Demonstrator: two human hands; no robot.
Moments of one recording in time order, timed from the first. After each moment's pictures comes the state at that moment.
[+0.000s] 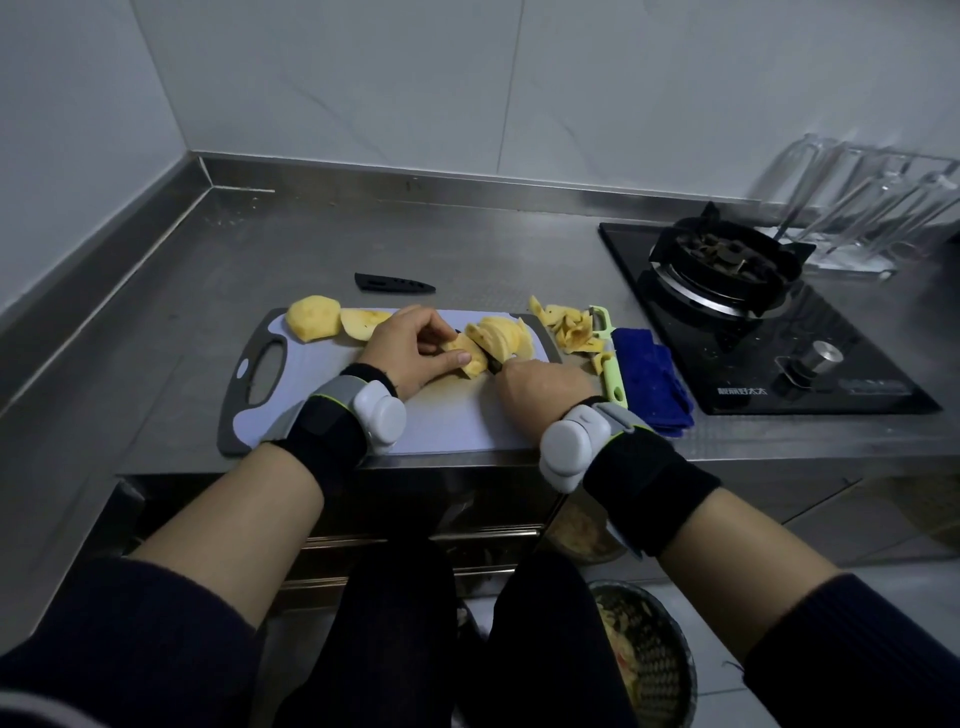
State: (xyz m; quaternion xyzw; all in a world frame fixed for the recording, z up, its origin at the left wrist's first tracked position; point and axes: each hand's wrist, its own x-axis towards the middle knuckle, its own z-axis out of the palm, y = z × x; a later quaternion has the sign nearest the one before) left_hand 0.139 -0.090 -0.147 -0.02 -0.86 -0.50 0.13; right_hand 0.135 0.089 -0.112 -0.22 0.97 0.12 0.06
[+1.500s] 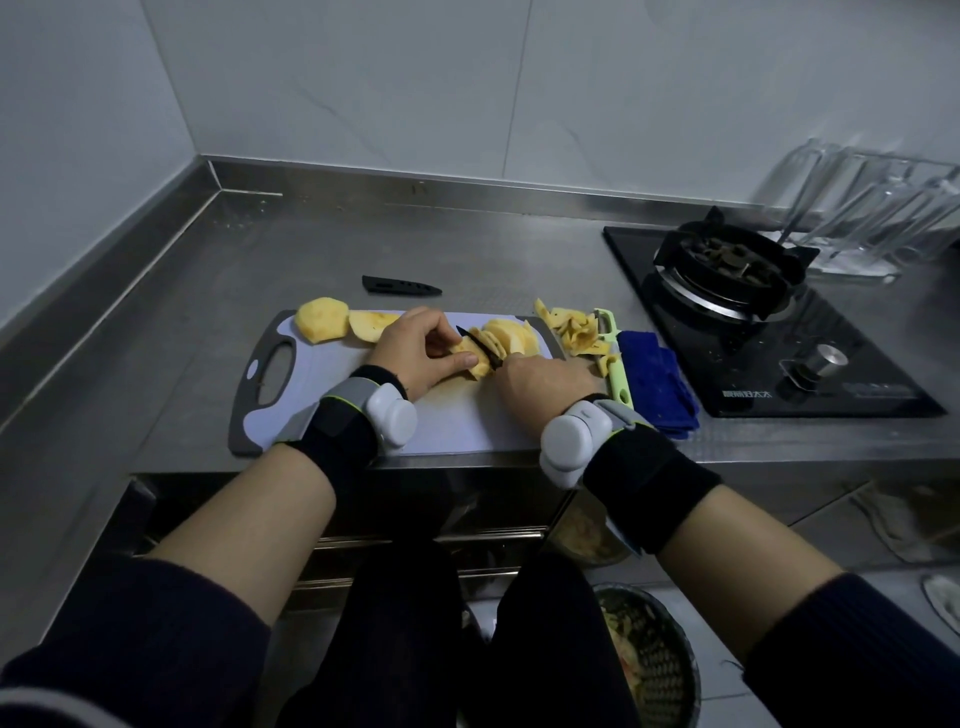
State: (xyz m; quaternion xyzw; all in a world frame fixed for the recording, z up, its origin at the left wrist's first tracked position) left_hand 0.141 -0.089 -0.144 -0.02 -0.86 -0.48 0.15; right_hand 0.143 0.082 -0.097 -0.22 0.97 0.12 0.05
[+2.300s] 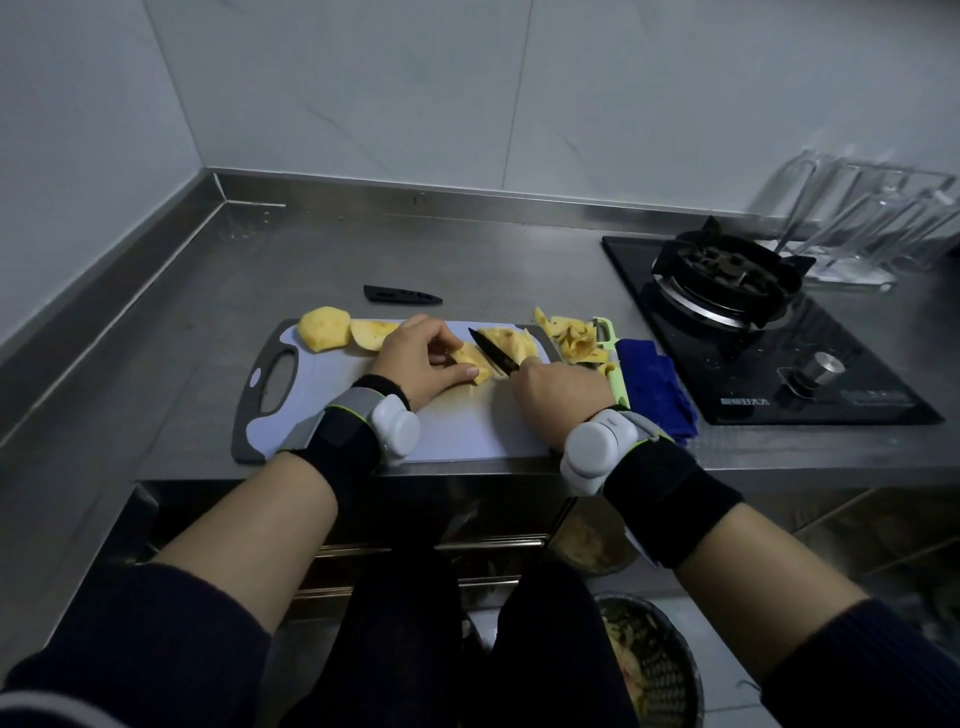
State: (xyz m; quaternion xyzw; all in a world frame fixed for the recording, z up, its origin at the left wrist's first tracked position) left_hand 0.142 -0.086 -0.144 -0.02 -0.85 -0.49 0.16; right_hand 0.135 0.099 -0.107 -0.22 0.97 0.08 0.00
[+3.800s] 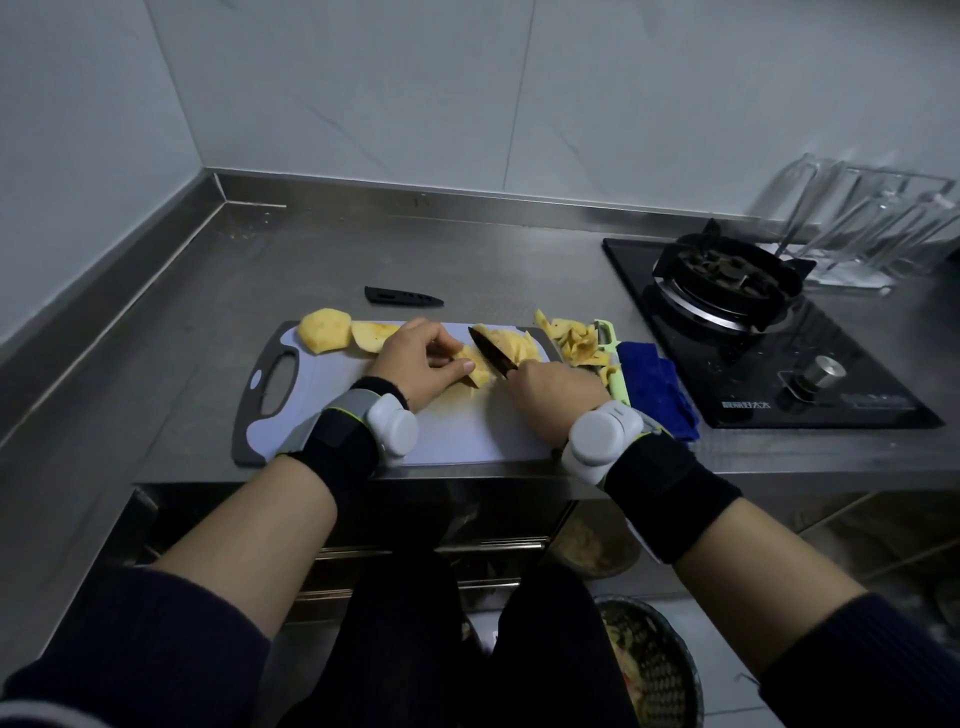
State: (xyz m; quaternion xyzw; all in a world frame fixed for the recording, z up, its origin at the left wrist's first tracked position) left_hand 0.142 -0.088 -0.145 -0.01 -0.85 -0.51 0.15; right_hand 0.137 0.092 -0.098 -0.21 0.98 0.05 0.04
